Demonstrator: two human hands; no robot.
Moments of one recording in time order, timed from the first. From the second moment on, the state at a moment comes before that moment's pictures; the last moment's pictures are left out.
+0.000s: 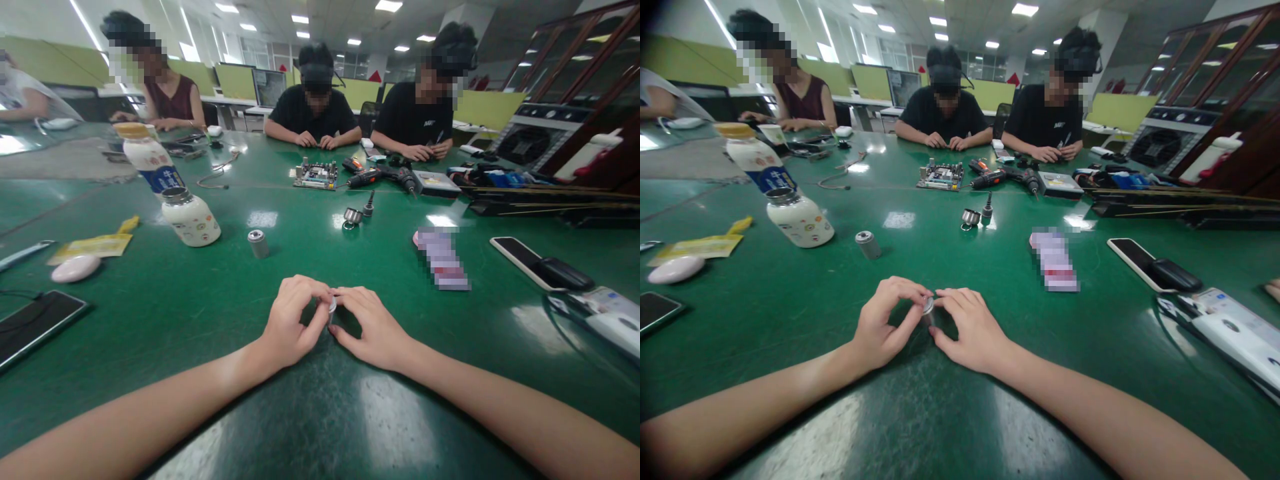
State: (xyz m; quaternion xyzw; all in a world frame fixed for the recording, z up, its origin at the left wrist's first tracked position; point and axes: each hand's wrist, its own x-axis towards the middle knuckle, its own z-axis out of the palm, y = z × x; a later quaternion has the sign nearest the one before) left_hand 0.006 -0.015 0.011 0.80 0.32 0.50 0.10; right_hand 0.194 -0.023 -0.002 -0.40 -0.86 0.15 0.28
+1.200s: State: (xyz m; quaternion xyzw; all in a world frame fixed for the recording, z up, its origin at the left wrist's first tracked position) left_hand 0.008 -0.017 0.010 0.77 0.38 0.52 0.03; right_hand 0.194 -0.023 0.000 -0.40 -0.86 0.16 0.27
